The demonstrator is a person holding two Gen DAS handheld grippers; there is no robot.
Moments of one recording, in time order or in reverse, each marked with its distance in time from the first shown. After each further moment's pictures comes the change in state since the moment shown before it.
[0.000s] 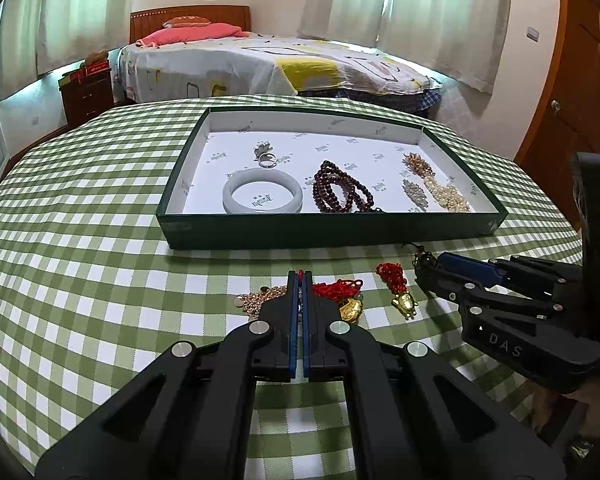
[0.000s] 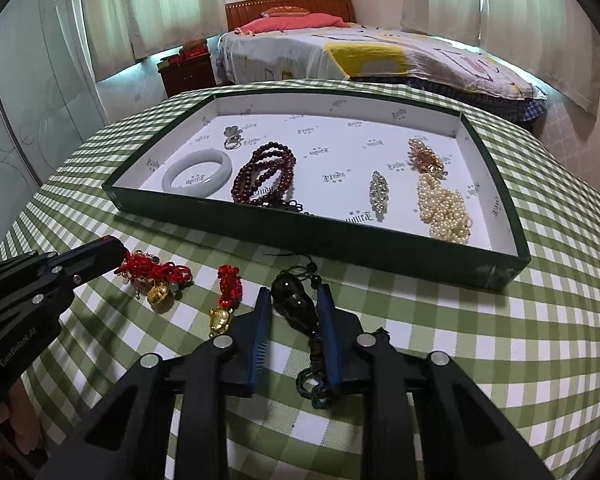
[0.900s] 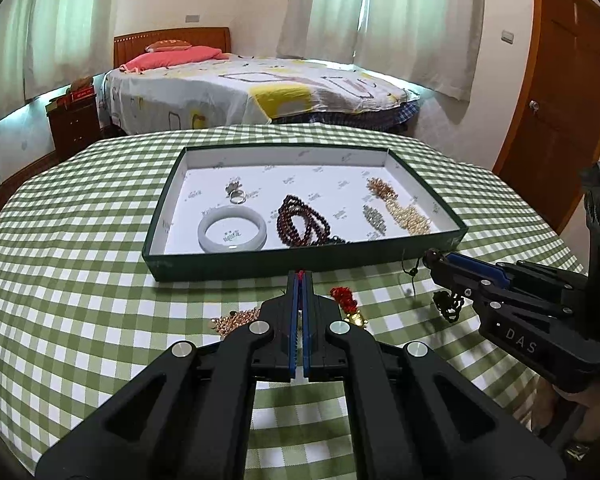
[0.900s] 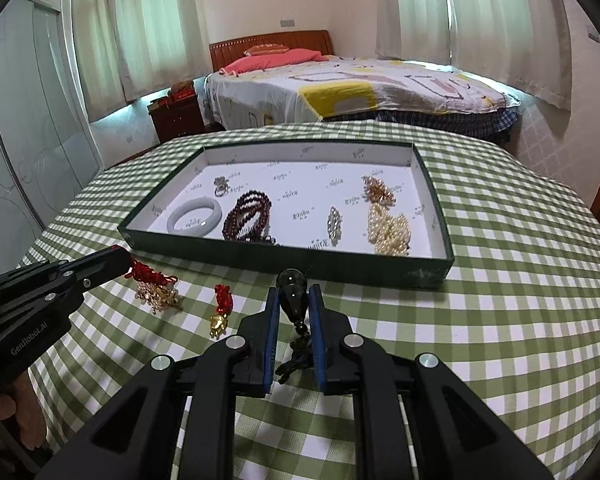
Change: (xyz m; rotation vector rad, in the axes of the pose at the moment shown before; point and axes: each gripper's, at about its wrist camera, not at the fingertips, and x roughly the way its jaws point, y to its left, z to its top) left arm -0.032 -0.025 0.014 0.055 -0.072 -0.042; right arm -0.053 -0.014 -0.006 0.067 -0.144 -0.020
